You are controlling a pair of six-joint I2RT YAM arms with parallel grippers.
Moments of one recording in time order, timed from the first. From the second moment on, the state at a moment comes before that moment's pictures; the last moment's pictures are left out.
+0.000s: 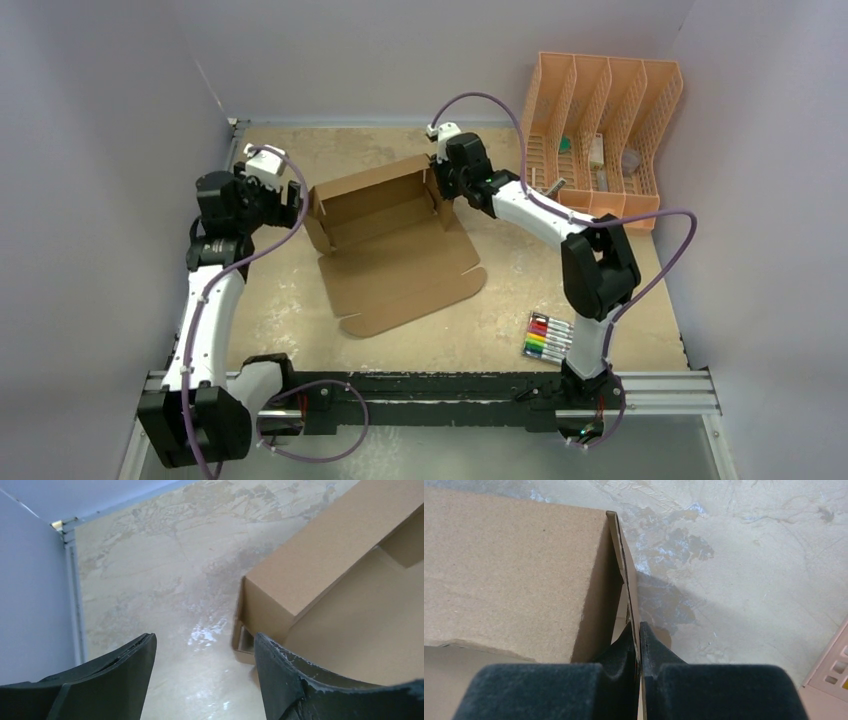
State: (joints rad) left arm 0.11 0.99 0.86 -0.23 0.32 0.26; right arm 0.56 1.89 1.46 -0.19 0.03 0.06
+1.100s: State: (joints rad) left arm 0.21 1.22 0.68 0.07 0.69 0.37; right arm 0.57 1.84 1.40 -0.16 0.05 0.04
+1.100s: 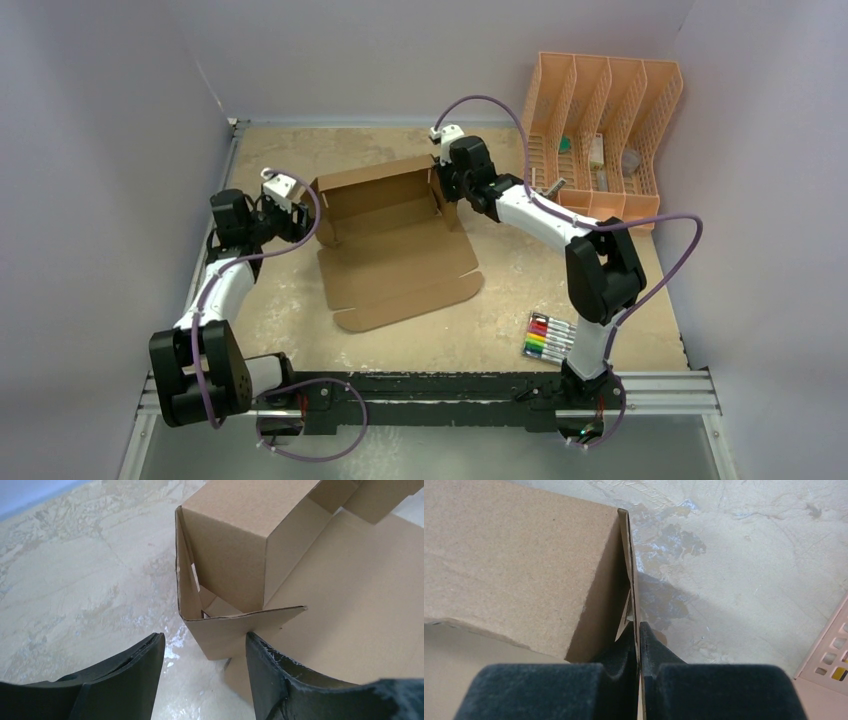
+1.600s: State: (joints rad) left arm 0.09 1.29 0.55 0.47 0.59 0.20; right arm 0.58 1.85 1.41 -0.16 0.04 0.03
